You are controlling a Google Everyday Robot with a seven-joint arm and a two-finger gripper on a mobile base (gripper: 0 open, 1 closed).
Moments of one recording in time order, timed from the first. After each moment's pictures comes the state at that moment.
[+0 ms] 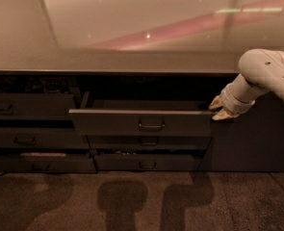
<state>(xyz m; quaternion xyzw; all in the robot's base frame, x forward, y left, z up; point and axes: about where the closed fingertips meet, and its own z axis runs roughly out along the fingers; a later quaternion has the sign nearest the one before) 0.623 -0.296 0.670 -0.77 0.62 -0.03 0.13</state>
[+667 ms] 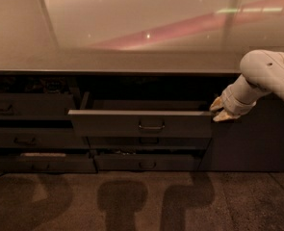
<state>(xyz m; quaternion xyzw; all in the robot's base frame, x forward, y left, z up) 0.618 -0.298 0.671 -0.77 0.62 -0.04 0.13</state>
